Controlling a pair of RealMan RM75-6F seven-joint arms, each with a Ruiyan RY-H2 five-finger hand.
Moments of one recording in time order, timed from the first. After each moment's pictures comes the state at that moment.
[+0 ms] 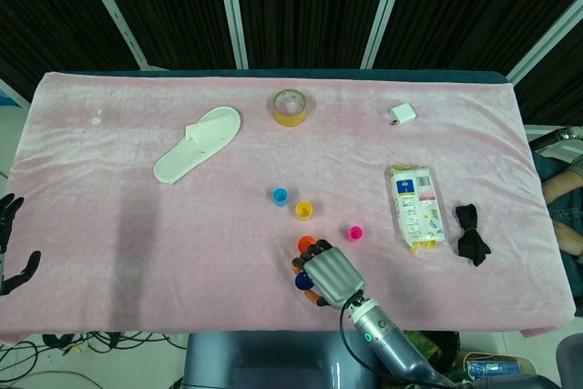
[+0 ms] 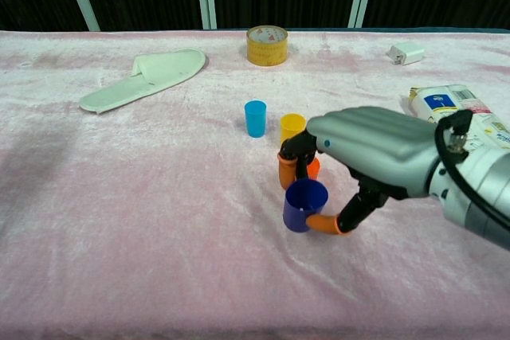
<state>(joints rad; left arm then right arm) -0.05 -1.10 -0.07 -1.63 1.50 1.58 0.08 0.60 -1.57 0.06 -1.92 -1.20 1.10 -0.69</state>
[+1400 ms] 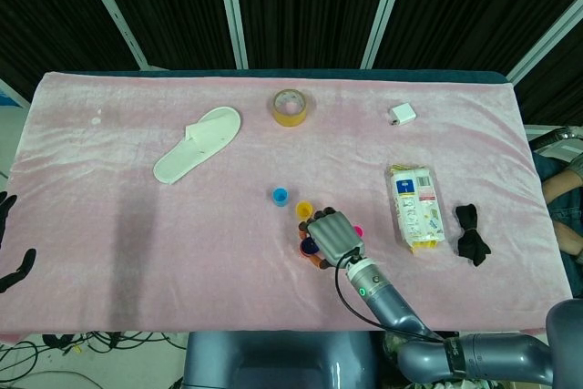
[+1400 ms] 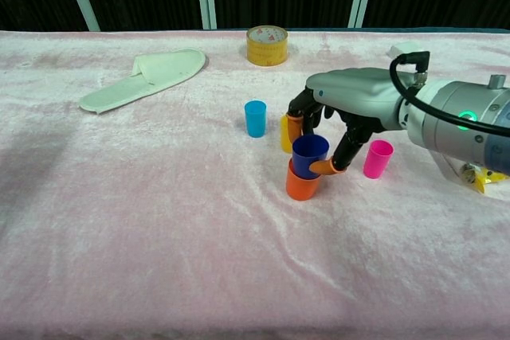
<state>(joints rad) -0.05 -1.10 -0.08 -1.63 1.47 1.58 0.08 0.81 -1.54 0.15 -1.80 -0.89 1.01 -0.67</state>
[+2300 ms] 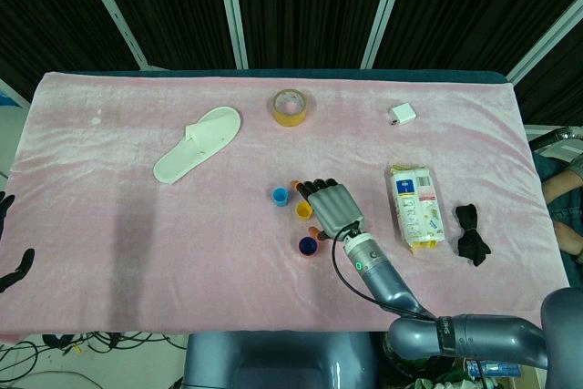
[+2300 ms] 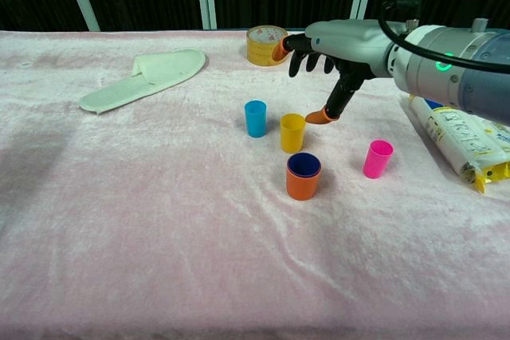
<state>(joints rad) -0.04 -1.10 -0.09 -1.63 1.46 1.58 0.08 0.90 -1.53 0.24 -1.72 -0.81 1.02 -0.65</state>
